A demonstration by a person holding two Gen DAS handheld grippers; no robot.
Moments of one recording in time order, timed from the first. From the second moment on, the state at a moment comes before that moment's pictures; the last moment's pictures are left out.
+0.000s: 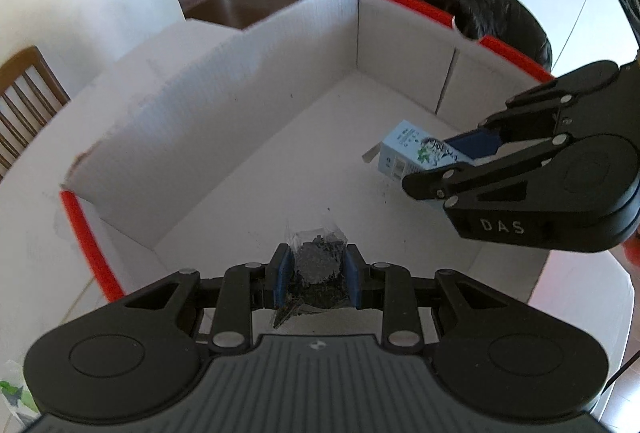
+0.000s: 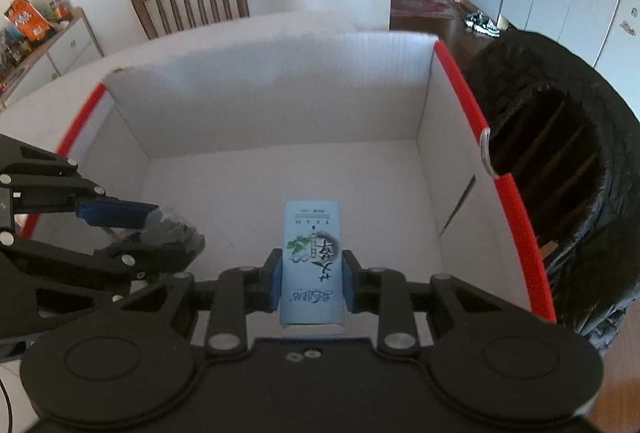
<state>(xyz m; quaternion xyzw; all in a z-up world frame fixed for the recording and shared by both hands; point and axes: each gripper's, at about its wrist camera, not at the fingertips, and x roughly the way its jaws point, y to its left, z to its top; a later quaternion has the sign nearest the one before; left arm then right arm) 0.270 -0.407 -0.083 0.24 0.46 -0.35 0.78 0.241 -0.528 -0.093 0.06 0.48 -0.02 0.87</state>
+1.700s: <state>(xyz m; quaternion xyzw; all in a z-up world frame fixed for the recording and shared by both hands) 0.256 -0.365 -0.043 0.17 0.43 -0.34 0.82 0.220 -0.528 -0.063 0.09 0.48 0.02 0.87</state>
